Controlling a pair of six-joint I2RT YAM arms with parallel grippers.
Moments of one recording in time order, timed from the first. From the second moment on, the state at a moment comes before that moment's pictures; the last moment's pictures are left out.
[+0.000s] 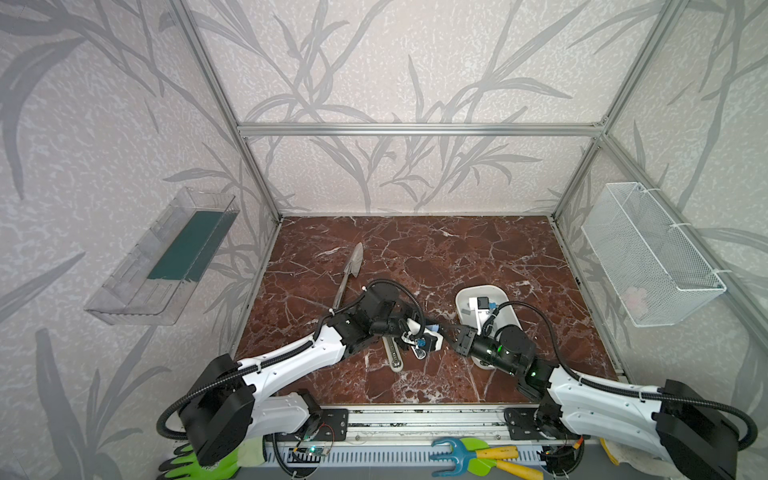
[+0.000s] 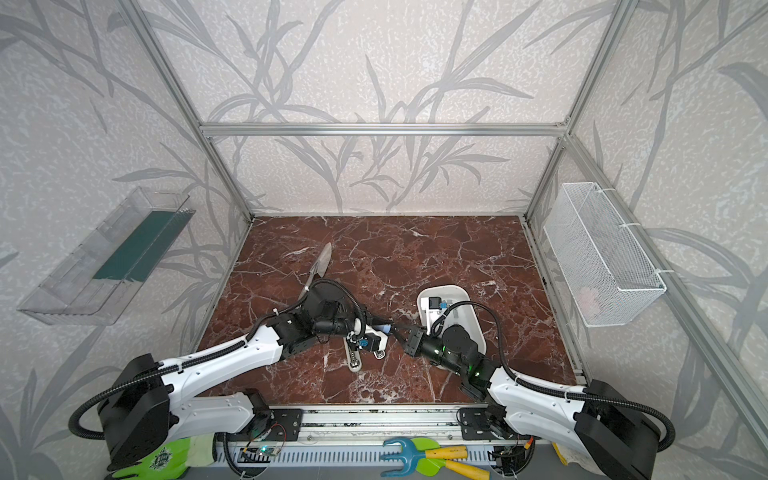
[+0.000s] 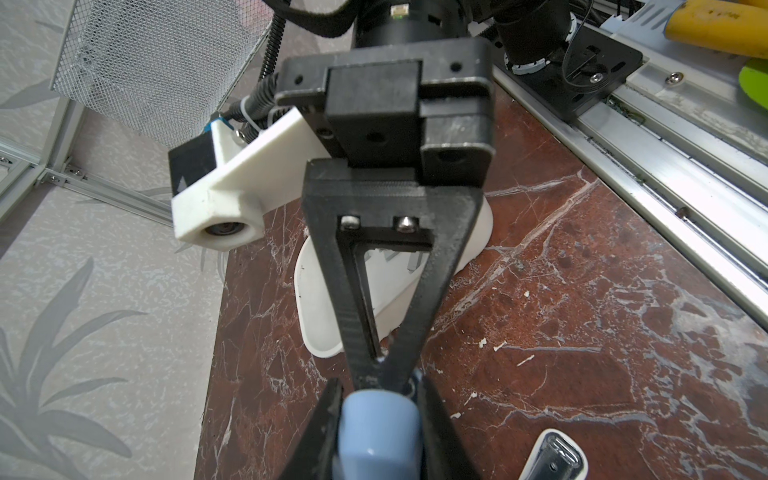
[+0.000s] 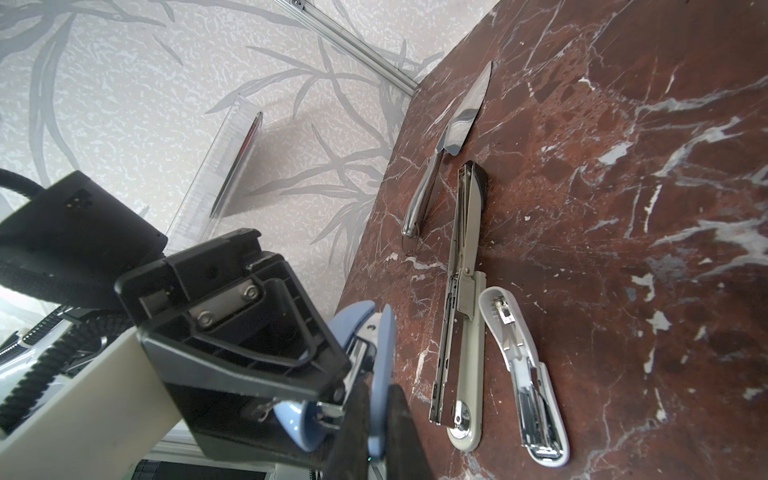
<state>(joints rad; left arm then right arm) -0.80 1.23 0.70 0.01 0.57 1.09 0.88 0.98 0.19 0.67 -0.12 1.05</state>
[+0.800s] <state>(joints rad) -0.69 1.19 0.67 0.12 0.71 0.97 0.88 0.96 0.19 0.69 -0.05 1.05</state>
